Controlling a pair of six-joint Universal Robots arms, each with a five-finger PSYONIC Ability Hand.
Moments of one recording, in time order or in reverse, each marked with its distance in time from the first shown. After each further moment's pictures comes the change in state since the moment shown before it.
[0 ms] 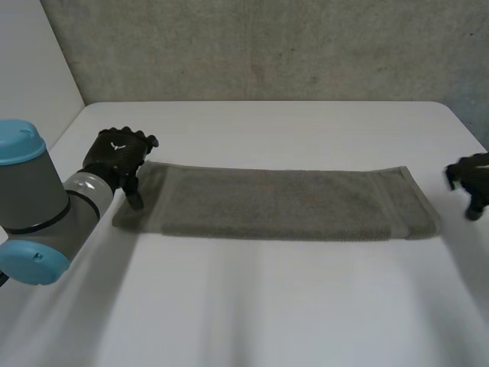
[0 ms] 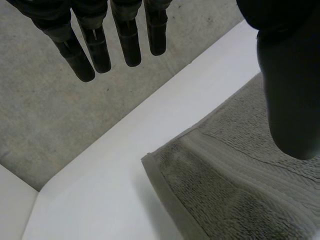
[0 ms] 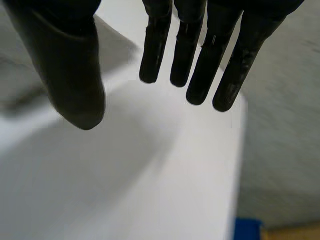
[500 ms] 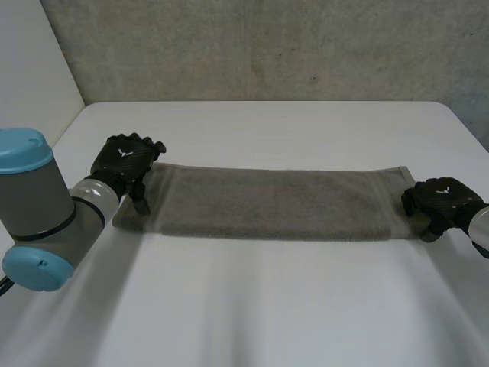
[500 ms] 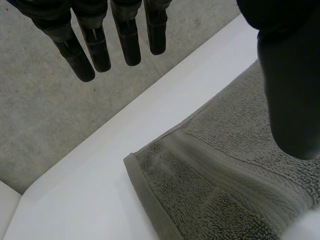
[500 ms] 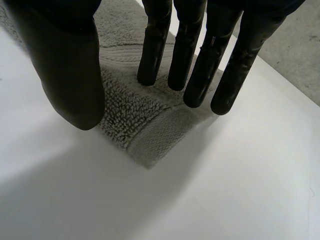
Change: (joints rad) left arm -0.014 -0.012 -0.025 0.022 0.020 -0.006; right arm 0.033 0.070 0.113 -0.068 -0.192 0.037; left_hand -0.008 -0.010 -0.009 0.000 -0.006; right_hand 0.081 0.068 0.084 0.089 0.116
